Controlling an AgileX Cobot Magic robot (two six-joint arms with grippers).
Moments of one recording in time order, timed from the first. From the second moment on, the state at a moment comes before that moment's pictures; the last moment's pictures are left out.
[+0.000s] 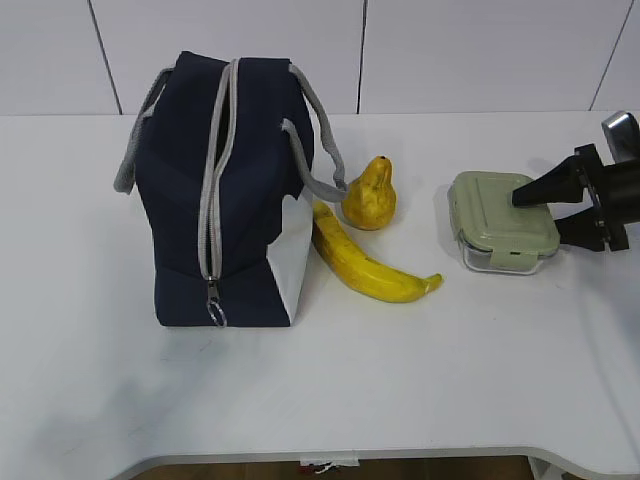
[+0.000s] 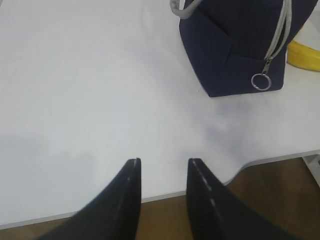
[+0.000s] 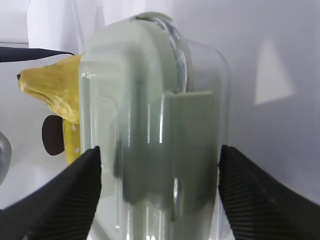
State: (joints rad) left arm -0.01 0.01 -0.53 -0.20 1.10 0.12; right arm -0.38 2.24 -1.46 1.19 1.18 -0.84
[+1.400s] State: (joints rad) left arm -0.01 0.01 -0.53 -0.21 1.10 0.12; right arm -0.38 2.19 -1.46 1.11 1.17 -0.75
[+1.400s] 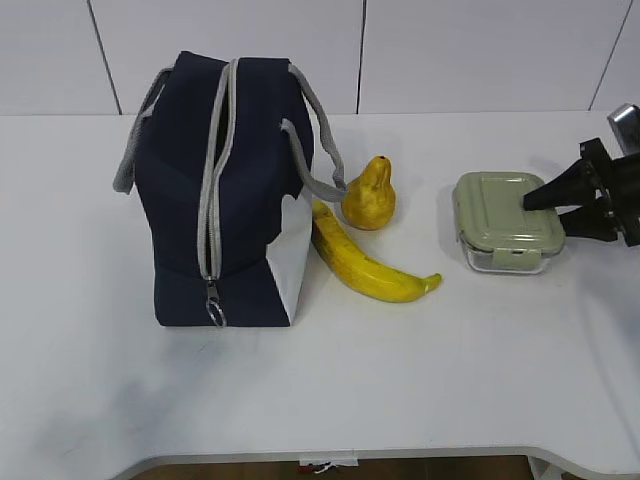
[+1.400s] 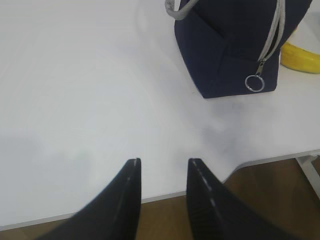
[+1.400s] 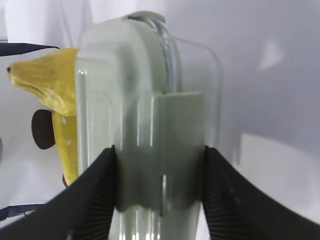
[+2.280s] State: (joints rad) left arm -0.01 0.50 -0.67 -0.49 0.95 0.15; right arm -0.28 1.86 -1.46 1.11 1.18 -0.64
